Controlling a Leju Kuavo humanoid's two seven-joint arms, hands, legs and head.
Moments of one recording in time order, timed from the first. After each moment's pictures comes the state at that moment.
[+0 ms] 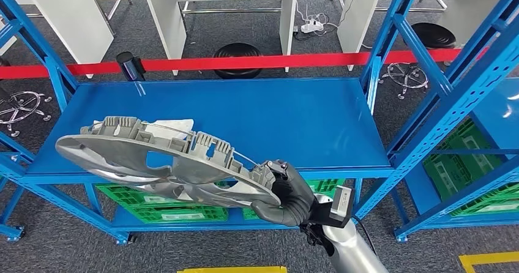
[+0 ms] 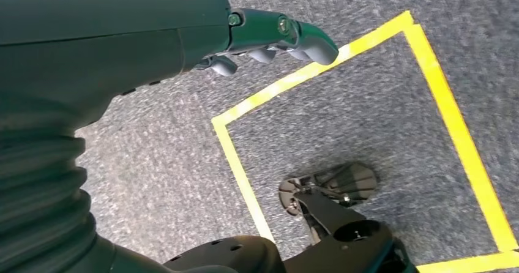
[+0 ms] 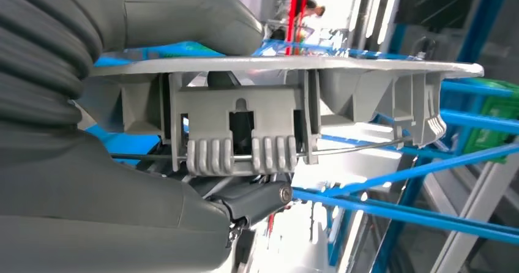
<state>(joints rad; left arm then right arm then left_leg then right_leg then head) -0.13 0.09 -1.42 -0.13 1.21 0.31 -0.28 -0.25 0.03 0.56 -1.44 -0.05 0.49 -0.69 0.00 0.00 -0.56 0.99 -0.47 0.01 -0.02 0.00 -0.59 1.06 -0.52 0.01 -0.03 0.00</state>
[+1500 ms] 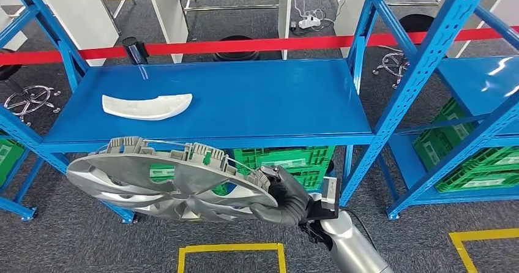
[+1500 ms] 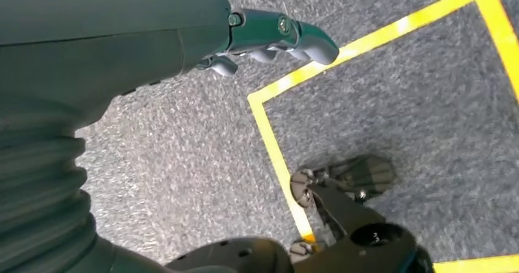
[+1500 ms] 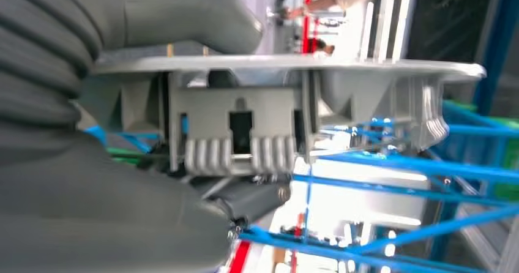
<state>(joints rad) -0.12 0.09 -1.41 -0.12 1.26 0.30 -0.28 -0.31 0.02 0.61 -1.27 -0.09 0.63 -0.69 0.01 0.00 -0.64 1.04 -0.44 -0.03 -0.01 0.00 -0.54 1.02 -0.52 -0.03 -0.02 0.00</state>
